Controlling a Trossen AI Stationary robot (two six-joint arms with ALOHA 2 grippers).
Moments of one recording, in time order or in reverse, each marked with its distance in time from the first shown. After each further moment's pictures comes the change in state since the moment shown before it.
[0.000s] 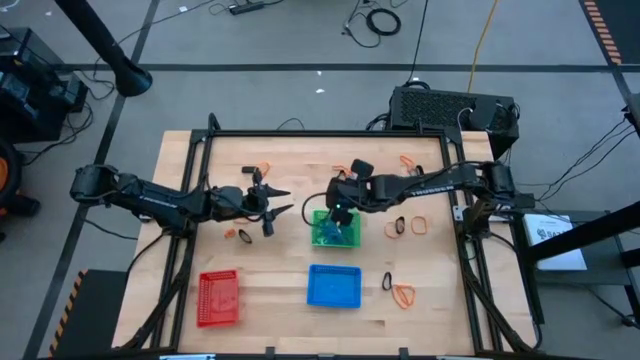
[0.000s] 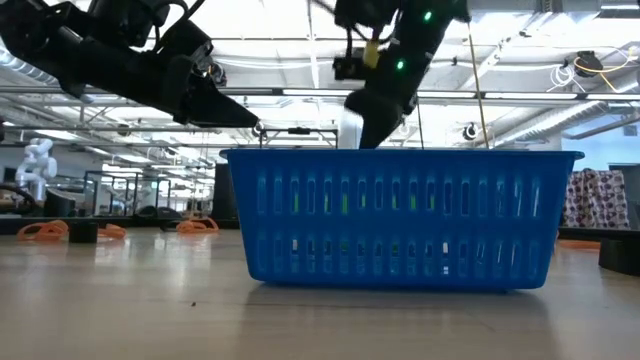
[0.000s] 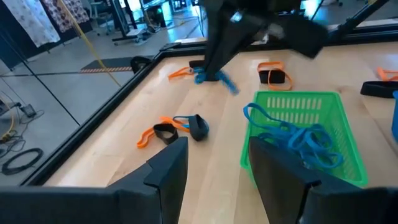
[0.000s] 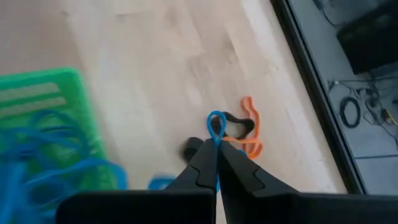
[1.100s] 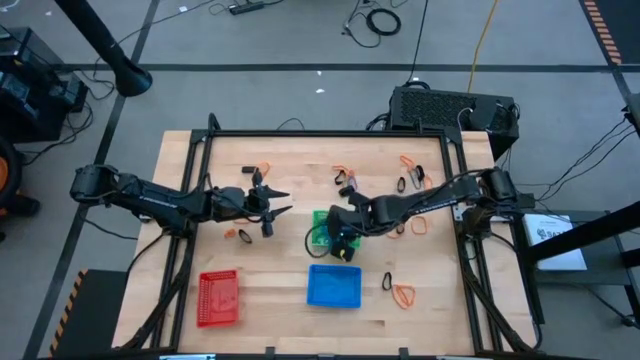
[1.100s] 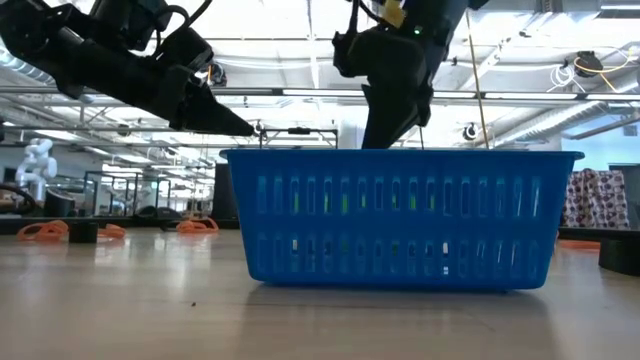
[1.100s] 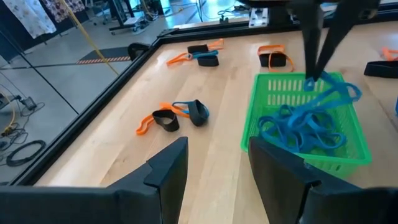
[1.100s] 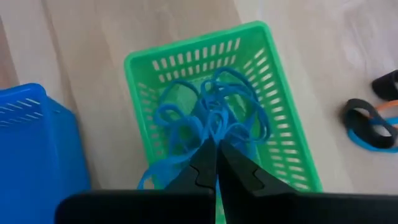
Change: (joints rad) left arm 0.000 0.000 0.000 -0.057 -0.001 0.006; right arm 0.156 0.005 0.000 -0.010 -0.332 0.262
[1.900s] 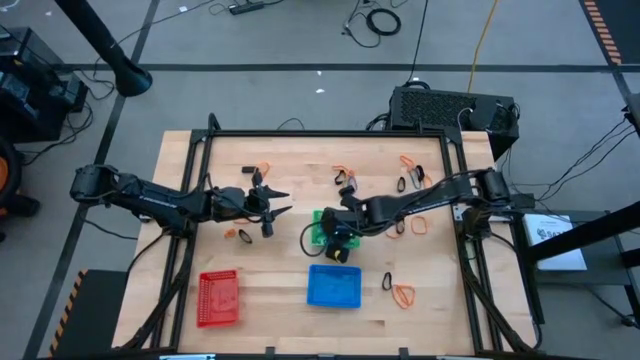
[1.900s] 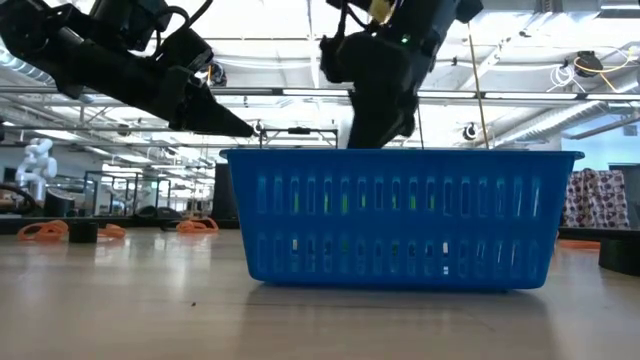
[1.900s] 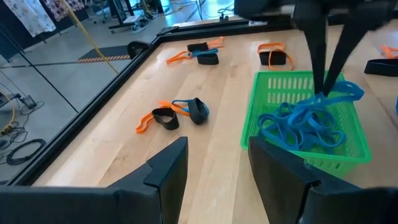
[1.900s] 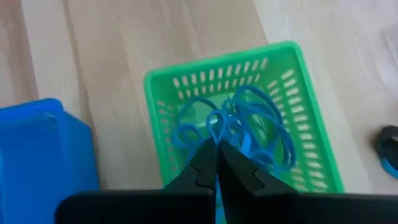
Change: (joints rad) left arm 0.000 0.000 0.000 -0.006 -0.001 -0.003; right arm -0.015 0.048 0.000 0.099 -0.065 -0.052
